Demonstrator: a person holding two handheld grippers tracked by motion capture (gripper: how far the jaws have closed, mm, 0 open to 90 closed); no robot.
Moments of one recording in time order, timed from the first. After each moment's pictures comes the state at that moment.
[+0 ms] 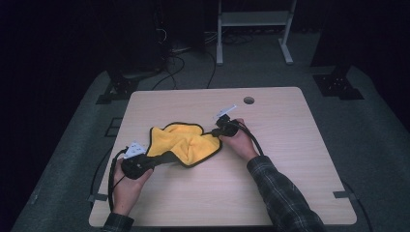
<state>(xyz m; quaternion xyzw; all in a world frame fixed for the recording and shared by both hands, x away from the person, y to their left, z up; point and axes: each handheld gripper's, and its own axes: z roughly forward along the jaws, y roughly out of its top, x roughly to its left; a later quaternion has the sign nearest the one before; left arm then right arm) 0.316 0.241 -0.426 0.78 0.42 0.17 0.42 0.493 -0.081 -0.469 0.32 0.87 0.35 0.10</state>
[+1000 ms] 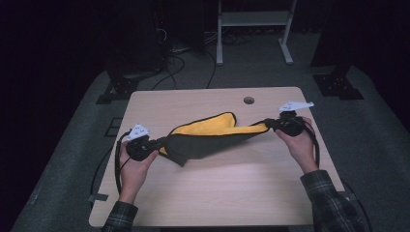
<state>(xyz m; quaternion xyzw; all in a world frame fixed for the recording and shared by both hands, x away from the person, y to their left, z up) 0.354 0.221 -0.391 0.76 0.40 0.19 0.47 0.417 -0.255 -0.387 0.41 0.79 0.42 0.20</state>
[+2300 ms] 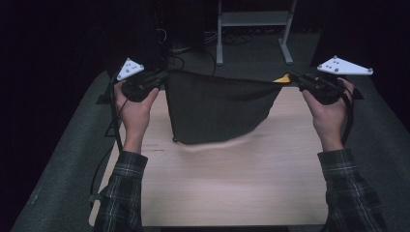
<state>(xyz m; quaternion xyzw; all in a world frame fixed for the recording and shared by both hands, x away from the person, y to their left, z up) 0.423 0.200 -0.242 0.69 0.35 0.30 0.56 0.389 -0.279 -0.238 0.36 0.68 0.53 0.35</state>
